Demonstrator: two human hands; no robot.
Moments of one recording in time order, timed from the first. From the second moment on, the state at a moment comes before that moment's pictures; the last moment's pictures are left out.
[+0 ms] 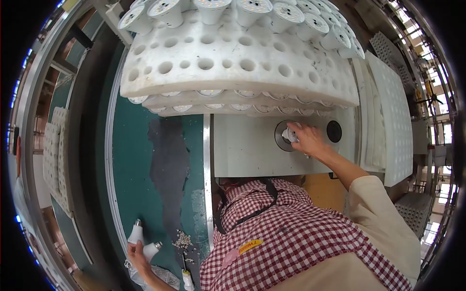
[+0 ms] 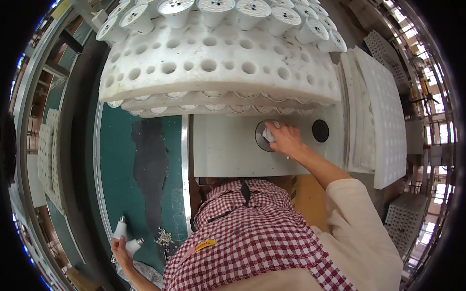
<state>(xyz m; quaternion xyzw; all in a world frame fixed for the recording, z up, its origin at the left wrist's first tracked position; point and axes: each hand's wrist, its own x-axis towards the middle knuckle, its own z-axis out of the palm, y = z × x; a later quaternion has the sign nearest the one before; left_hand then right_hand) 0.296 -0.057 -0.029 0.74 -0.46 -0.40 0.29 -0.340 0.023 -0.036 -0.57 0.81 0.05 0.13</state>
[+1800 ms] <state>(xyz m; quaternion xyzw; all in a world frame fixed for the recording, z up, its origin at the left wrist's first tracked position) -0.260 -0.083 0.143 0.00 -0.95 -0.30 -0.01 -0.469 0.038 0.182 -0.52 0.80 -0.29 0.05</state>
